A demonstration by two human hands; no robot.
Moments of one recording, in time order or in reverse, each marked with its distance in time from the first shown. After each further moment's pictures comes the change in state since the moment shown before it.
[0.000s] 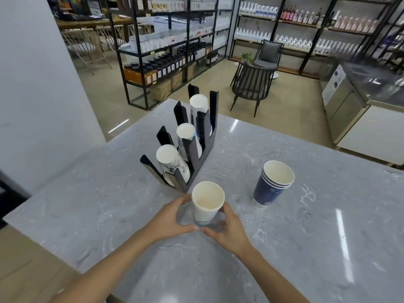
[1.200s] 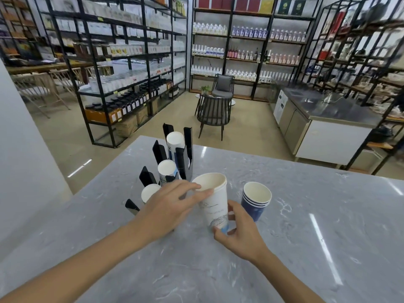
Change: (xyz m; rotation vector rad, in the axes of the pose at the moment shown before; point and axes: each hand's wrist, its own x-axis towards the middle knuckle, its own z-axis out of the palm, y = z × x) left_hand 0.040 0.124 -0.098 0.683 0.301 0.919; right_hand 0.005 -0.084 -0.067 -0.136 0.287 -0.052
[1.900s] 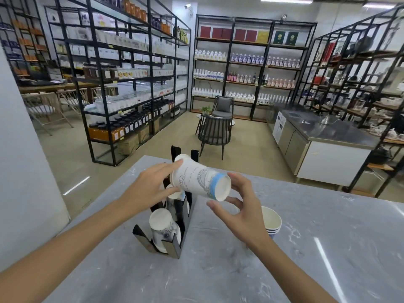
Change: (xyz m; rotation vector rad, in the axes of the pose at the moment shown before) left_hand 0.029 -0.119 -0.025 -0.188 0.031 -0.262; right_hand 0.068 -0.093 -0.016 0.342 0.246 -0.284
